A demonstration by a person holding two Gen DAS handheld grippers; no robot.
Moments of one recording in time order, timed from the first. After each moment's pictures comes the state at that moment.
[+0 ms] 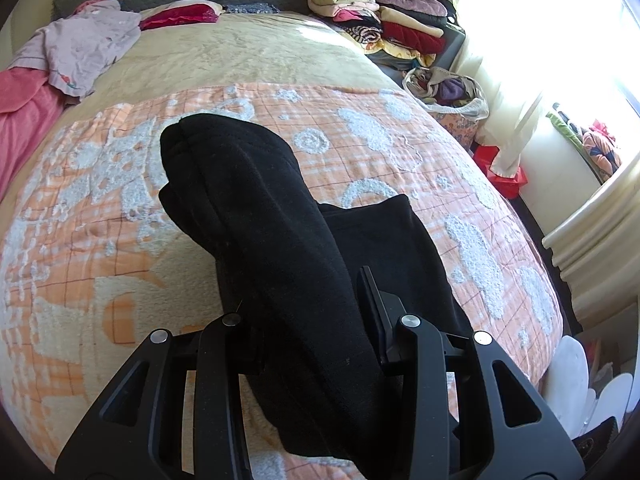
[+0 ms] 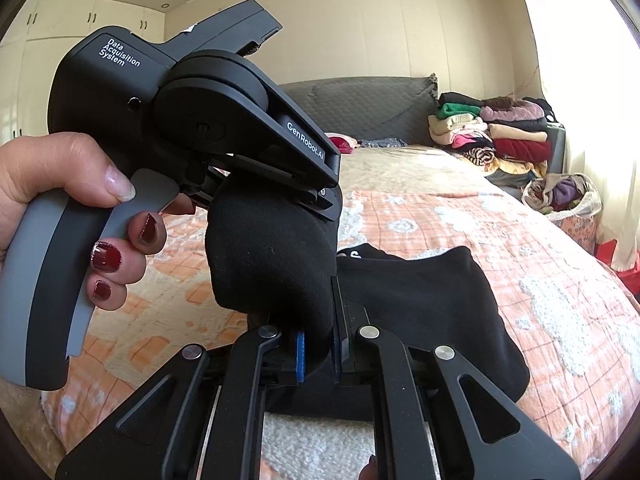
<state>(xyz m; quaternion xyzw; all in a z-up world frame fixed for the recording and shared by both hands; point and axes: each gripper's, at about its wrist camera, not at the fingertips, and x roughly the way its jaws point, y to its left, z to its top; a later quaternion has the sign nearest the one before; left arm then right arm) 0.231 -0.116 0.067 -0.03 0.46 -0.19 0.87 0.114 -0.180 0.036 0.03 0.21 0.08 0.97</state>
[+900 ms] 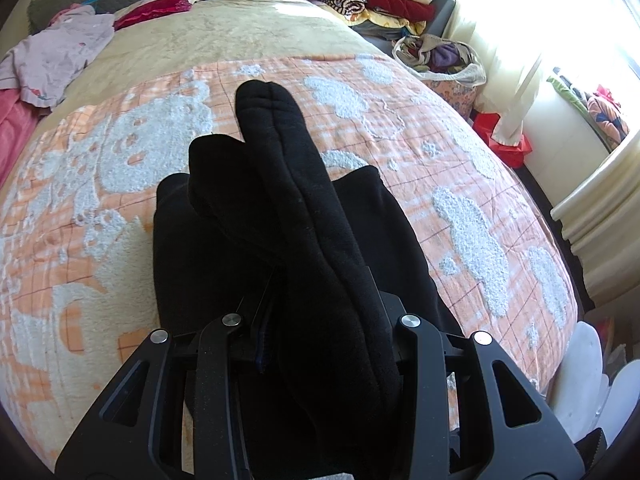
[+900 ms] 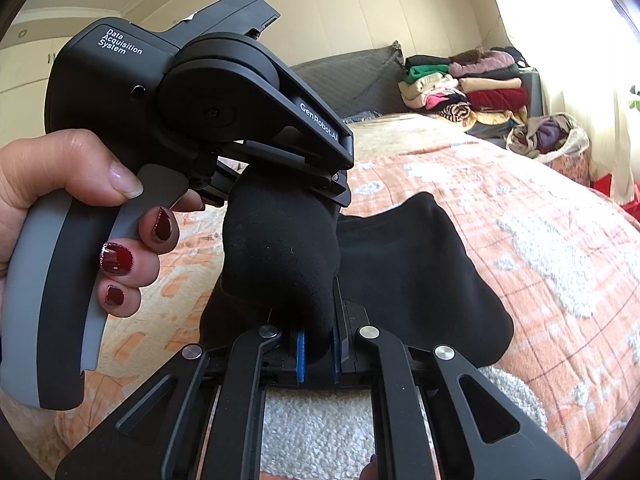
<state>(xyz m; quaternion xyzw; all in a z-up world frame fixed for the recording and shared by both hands) 0.242 -0.192 0.035 0.02 0.49 -0.19 0.85 0.116 -0.231 0.003 0.12 0.24 0.06 0.96</state>
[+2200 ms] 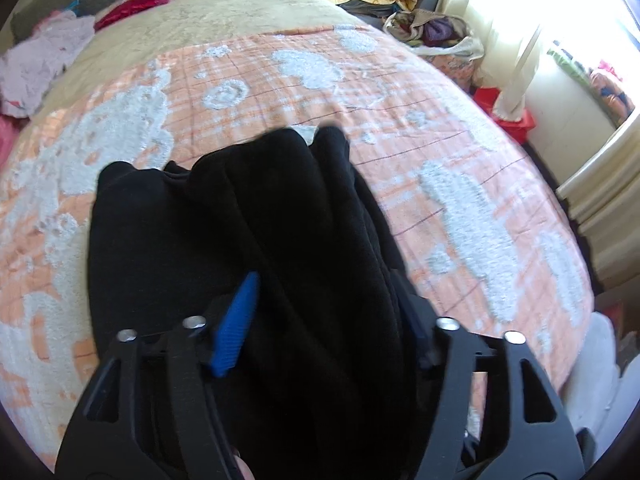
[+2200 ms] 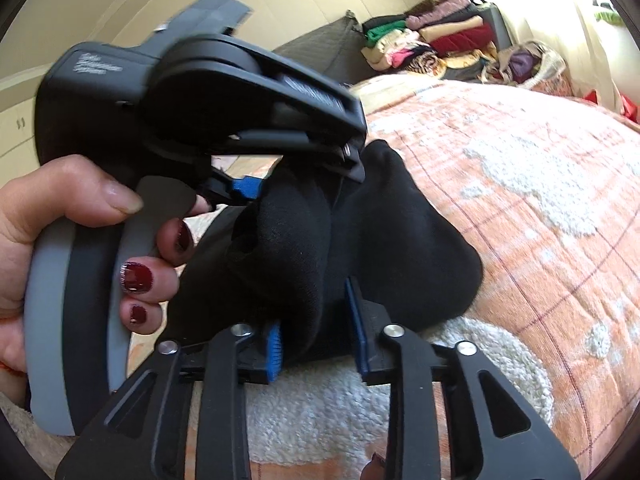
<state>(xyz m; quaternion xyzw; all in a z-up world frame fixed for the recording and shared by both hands) 0.251 -0.243 0.003 0.03 0.51 -0.21 0.83 0.126 -0.277 -0.031 0.25 0.28 0.04 0.92</state>
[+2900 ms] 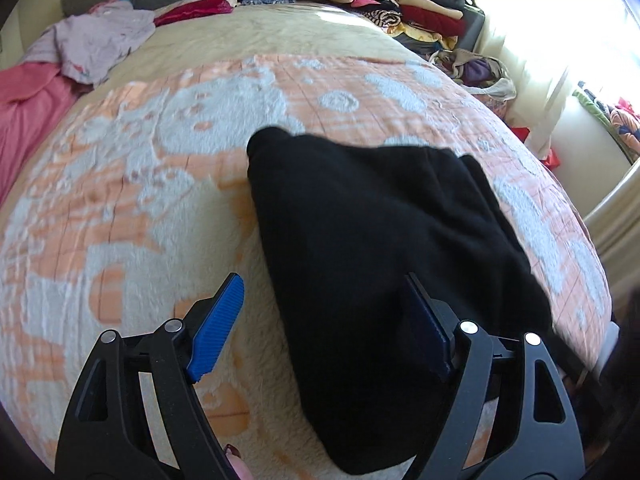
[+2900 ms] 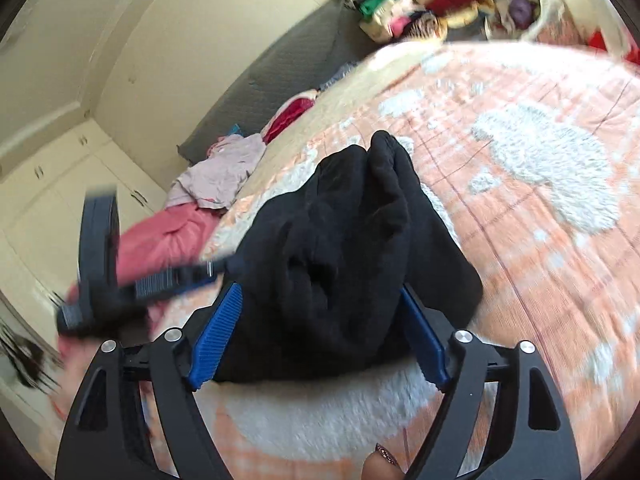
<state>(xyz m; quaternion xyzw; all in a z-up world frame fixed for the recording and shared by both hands) 0.222 -0.119 -0.001 0.01 0.46 -0.14 0.87 0.159 -0.329 -0.018 0.36 0.31 0.12 0.87</state>
